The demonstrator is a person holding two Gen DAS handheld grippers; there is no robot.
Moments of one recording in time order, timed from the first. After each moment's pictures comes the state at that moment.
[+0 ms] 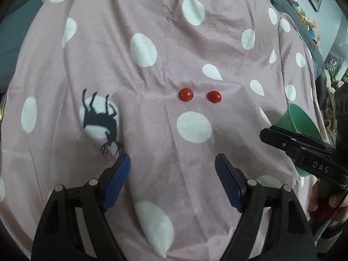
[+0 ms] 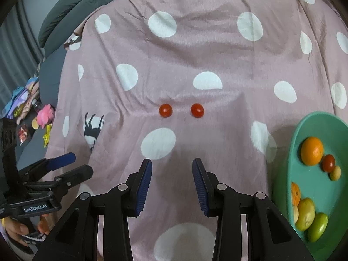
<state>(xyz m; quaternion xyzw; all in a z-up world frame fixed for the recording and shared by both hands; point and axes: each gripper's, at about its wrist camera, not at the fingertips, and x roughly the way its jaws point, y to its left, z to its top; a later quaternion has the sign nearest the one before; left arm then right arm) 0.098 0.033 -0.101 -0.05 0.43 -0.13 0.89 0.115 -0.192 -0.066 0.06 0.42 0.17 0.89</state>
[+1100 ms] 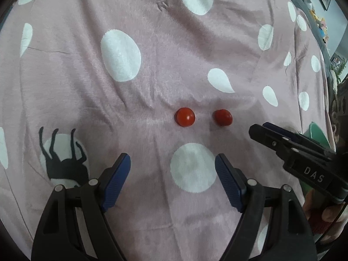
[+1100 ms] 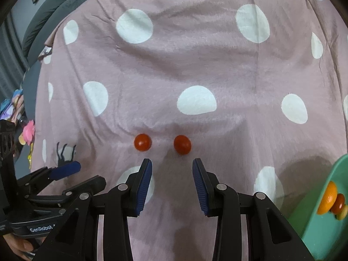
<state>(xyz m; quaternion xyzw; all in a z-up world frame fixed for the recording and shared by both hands) 0.192 0.006 -0.120 -0.05 0.46 -0.13 0.87 0.201 -0.194 -0.082 0.07 0.42 0.15 0.89</state>
